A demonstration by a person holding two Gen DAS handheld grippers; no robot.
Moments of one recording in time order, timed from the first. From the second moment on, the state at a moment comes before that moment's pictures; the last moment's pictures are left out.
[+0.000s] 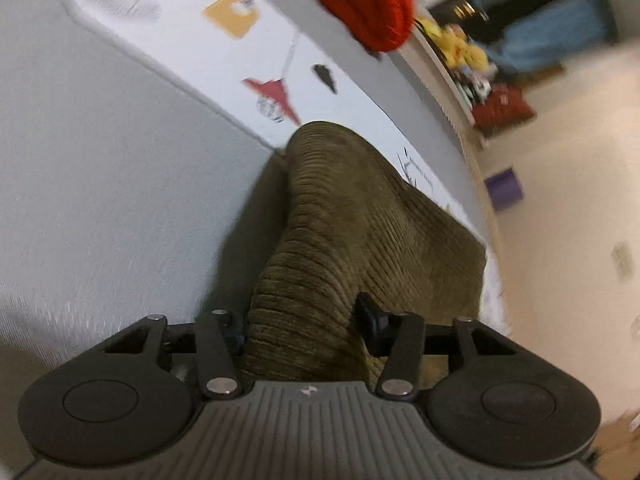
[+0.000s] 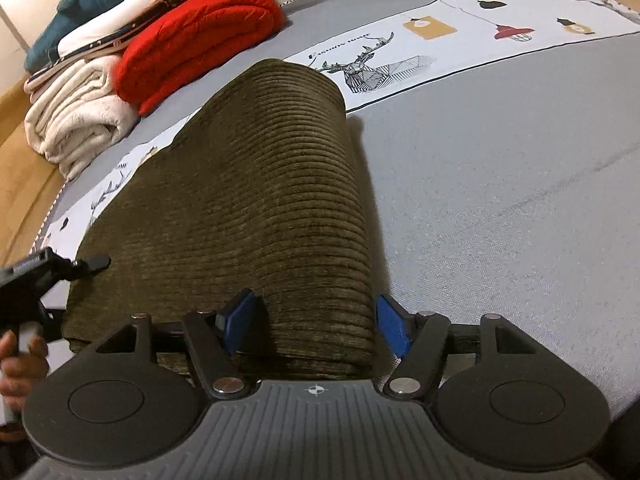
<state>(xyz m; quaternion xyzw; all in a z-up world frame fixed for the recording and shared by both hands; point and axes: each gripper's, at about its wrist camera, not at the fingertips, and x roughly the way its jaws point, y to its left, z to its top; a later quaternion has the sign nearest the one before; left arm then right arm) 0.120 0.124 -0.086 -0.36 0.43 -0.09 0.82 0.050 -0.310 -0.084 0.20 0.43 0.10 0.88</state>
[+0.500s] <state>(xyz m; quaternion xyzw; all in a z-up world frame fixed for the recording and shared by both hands) 0.105 0.124 -0.090 -0.40 0.48 -0.10 0.78 0.058 -0.306 -0.060 0.12 0.41 -0.05 0.90</state>
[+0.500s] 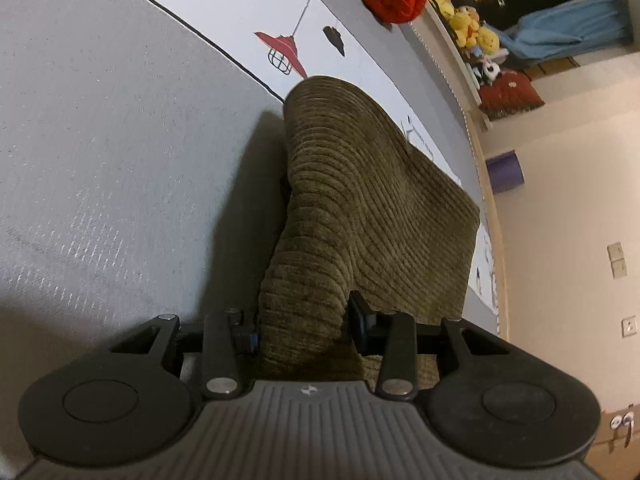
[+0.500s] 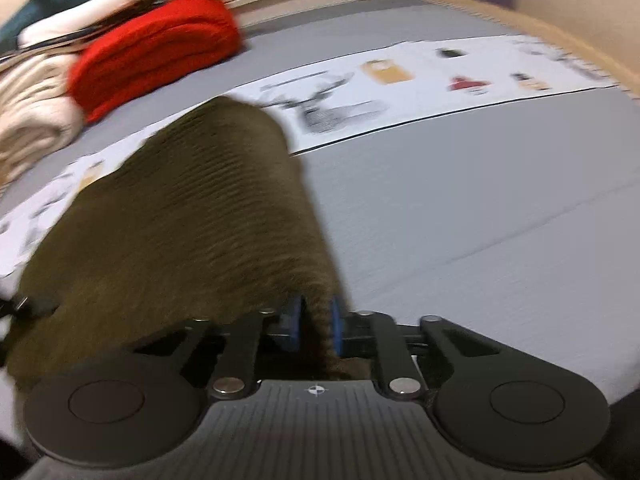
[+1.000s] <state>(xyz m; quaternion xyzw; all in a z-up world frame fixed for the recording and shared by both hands) 0.071 0.070 -0.004 -0.11 0.27 -0.03 0.96 0.073 -0.293 0.001 0.03 0.31 0.06 0.95</state>
